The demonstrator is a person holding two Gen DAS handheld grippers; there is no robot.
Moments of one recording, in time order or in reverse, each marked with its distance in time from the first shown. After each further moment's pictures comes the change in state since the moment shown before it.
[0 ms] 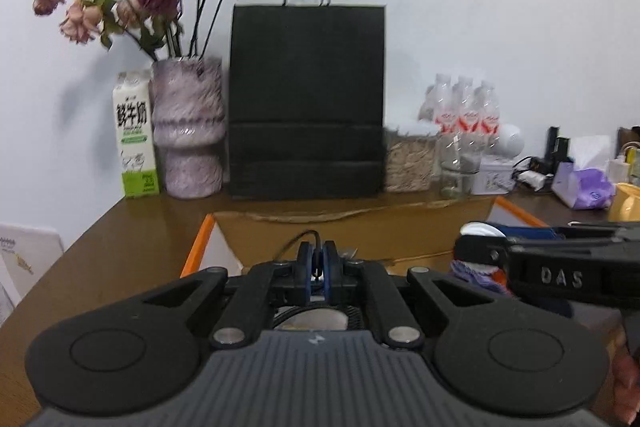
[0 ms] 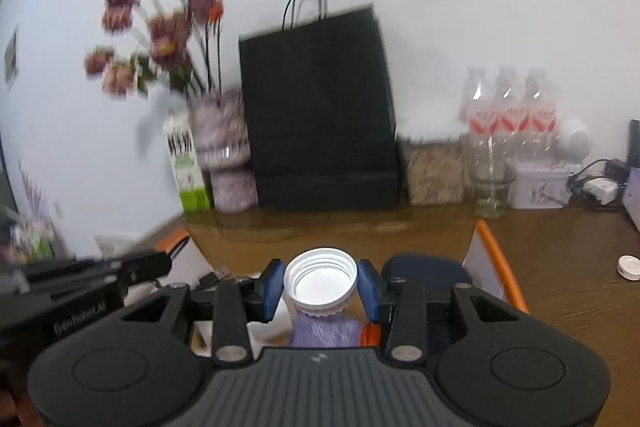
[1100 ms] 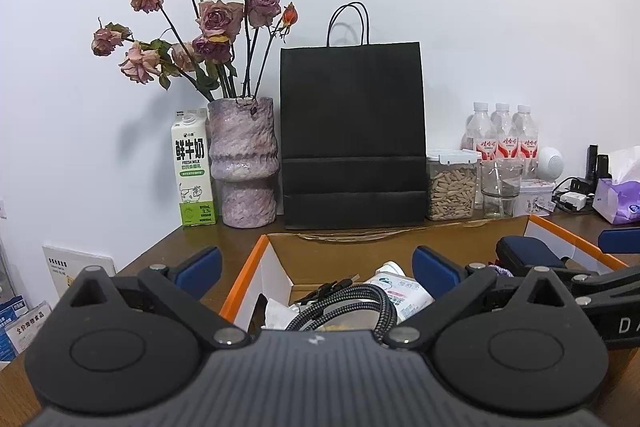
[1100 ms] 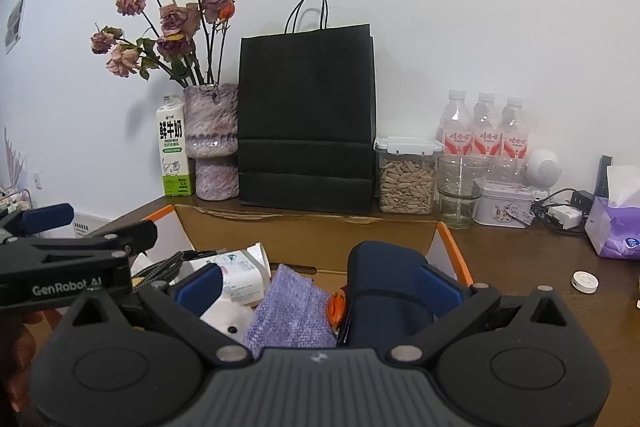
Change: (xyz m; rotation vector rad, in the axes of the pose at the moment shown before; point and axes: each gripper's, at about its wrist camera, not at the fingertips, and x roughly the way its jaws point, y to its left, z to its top) left arm -0.033 -0.012 -0.016 0.017 -0.143 0.177; right arm -0.040 0.009 -0.024 -0.099 -0.056 -0.090
